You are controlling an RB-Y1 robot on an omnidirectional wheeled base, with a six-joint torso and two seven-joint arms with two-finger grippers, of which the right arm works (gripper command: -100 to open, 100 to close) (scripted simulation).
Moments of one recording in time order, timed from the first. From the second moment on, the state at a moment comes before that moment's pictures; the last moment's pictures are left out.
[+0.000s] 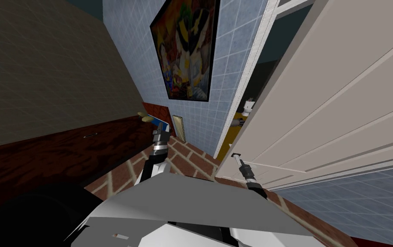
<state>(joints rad) 0.01 -0.37 -0.09 -0.54 0.08 -1.03 -0.43</state>
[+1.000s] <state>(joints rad) 0.06 -0.42 -0.06 -0.50 0.11 -1.15 -0.48</state>
